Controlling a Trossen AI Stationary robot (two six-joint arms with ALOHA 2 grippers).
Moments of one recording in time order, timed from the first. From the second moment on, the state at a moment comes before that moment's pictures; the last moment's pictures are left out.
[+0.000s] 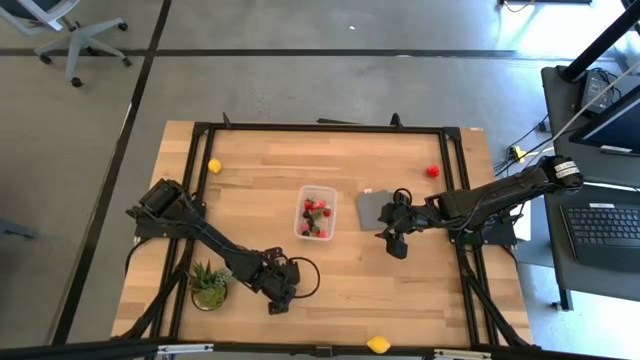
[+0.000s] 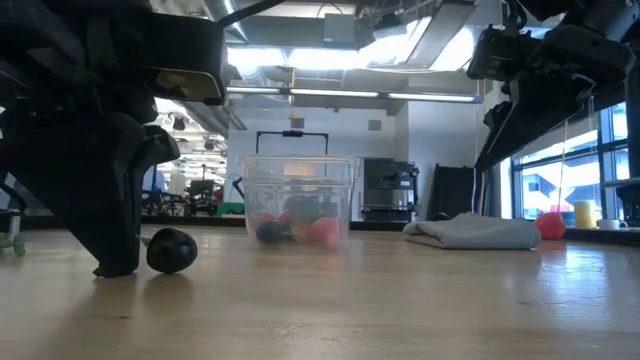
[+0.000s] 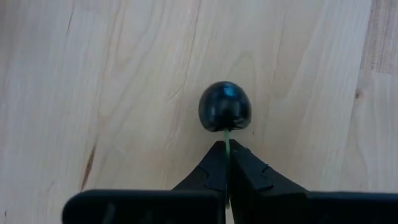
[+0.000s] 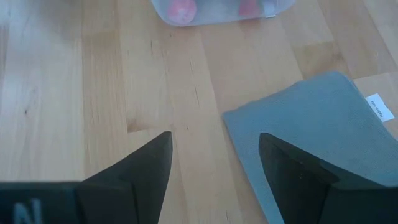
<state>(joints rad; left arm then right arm) -0.57 1.89 1.10 -0.45 -0.21 -0.76 0.24 1.17 0.62 -0.35 0.19 0.39</state>
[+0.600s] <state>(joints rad) -0.56 1.87 1.10 -0.46 -0.18 -0.76 0.24 1.17 0.62 -0.35 0.19 0.39</state>
